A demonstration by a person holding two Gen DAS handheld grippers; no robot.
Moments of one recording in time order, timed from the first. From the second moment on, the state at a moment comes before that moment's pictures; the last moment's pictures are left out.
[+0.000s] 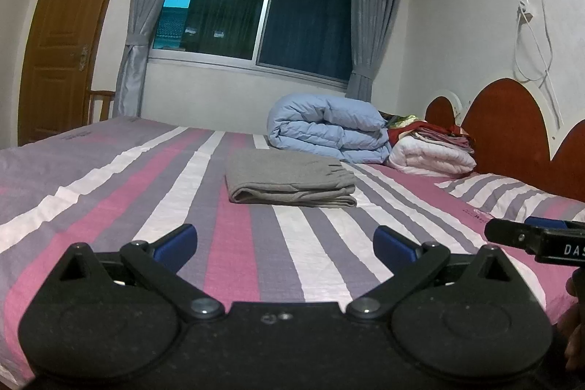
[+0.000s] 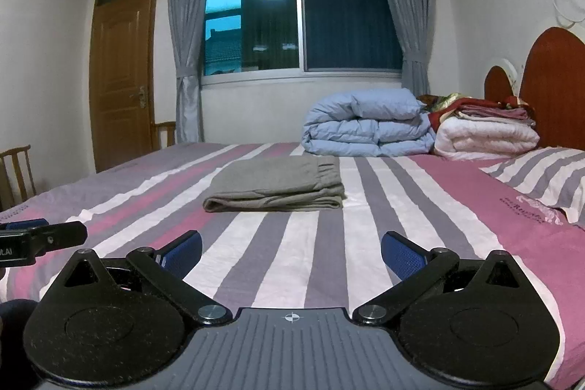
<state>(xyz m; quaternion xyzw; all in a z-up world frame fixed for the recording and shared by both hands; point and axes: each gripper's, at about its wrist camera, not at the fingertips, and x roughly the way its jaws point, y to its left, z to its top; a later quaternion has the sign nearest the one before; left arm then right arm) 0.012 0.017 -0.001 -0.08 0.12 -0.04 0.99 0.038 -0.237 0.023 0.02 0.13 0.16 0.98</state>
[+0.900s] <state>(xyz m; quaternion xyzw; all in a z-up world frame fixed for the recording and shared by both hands) 0.012 0.019 0.001 -0.08 0.12 -0.04 0.99 0.043 -0.239 0.020 0.02 0.13 0.16 0.98</state>
